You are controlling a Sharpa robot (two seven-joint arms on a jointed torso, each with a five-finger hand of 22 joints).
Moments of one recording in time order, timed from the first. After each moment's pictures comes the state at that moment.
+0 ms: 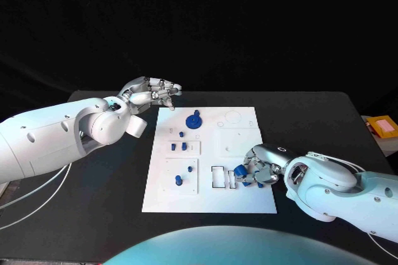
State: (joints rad) left arm 1.19 -0.87 -0.04 1.42 -0.15 -0.05 0.28; left_hand 1.40 -0.22 0.44 0.14 0.32 0.86 0.20 0.28 0.22 0.85 0.15 0.44 0.12 1.00 0.07 0.95 0.43 0.17 0.93 0.17 0.70 0.72; right arm 1.04 -1.01 -0.18 1.89 -1.53 -0.30 -0.44; right_hand 1.32 -0.11 0.05 0.28 0.19 0.95 0.11 0.36 0.49 1.47 0.03 1.44 1.31 1.47 -0.04 1.54 1.31 0.02 1.47 0.07 1.53 1.31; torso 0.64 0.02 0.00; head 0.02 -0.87
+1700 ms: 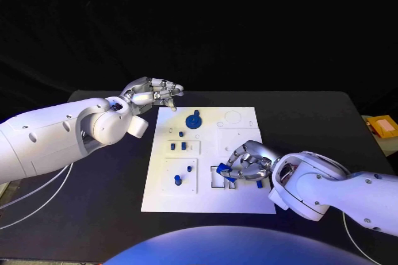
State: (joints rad) left arm 1.19 -0.86 -0.04 1.42 -0.15 -0.05 0.27; left_hand 1.40 -0.22 0.44 0.14 0.32 0.86 0.20 0.28 0.22 0.85 0.15 0.44 0.12 1.00 0.07 0.95 0.43 0.17 0.93 0.17 0.70 0.72; right arm 1.08 -0.95 -0.18 1.93 -1.11 -0.44 -0.42; right_hand 1.30 -0.10 0.22 0.29 0.25 0.96 0.11 0.37 0.32 1.47 0.00 1.44 1.31 1.47 -0.06 1.54 1.31 0.02 1.47 0.05 1.54 1.31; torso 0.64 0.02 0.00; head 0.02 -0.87
